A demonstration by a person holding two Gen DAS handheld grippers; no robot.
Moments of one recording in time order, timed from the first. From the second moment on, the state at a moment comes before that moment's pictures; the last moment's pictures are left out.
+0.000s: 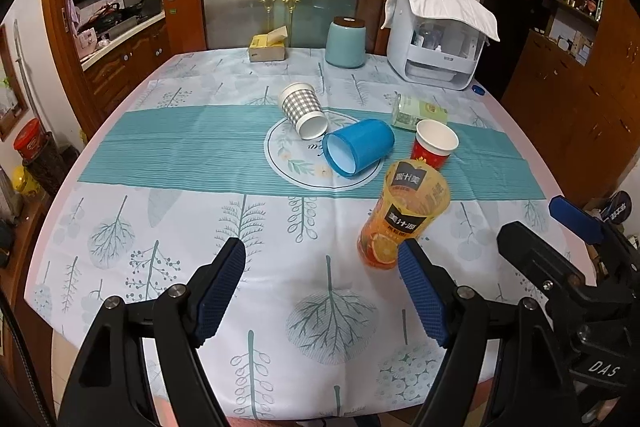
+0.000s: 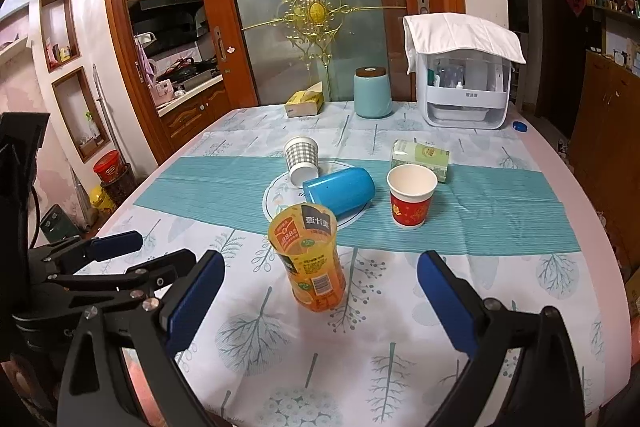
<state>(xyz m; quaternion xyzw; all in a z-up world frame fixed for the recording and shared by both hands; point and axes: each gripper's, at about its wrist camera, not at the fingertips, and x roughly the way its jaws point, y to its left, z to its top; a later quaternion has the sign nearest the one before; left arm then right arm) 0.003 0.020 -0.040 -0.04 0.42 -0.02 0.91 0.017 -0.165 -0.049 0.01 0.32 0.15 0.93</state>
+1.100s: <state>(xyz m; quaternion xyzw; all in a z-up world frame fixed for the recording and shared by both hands) 0.009 0.018 -0.032 -0.04 0.41 -0.01 0.91 0.023 -0.166 -0.053 0.02 0.33 0.15 0.93</state>
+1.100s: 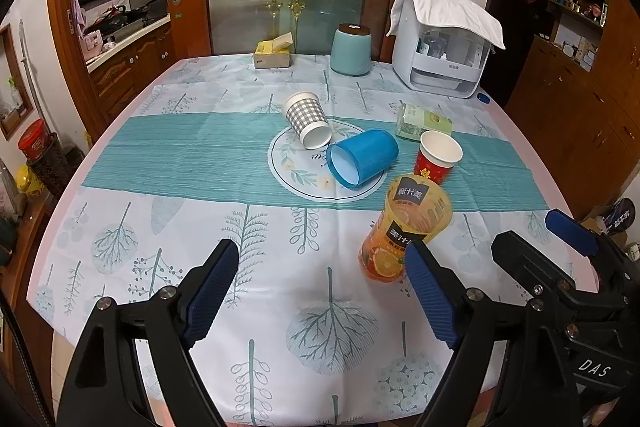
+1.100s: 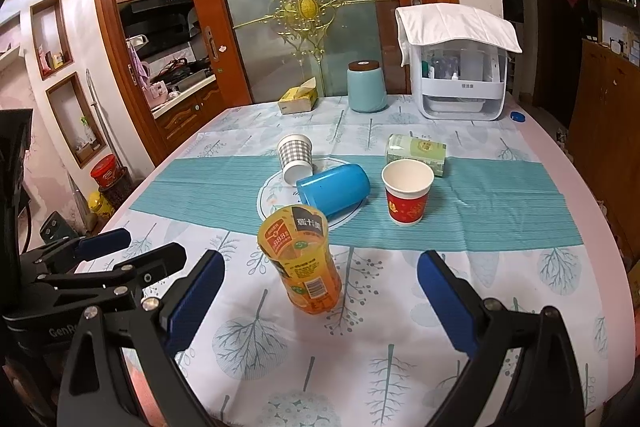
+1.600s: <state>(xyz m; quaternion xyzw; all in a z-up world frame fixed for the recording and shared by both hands) 0.010 0.018 -0.033 -0.04 0.41 0.00 0.91 0.028 -0.168 -0.055 0.02 0.34 0.14 0.93</state>
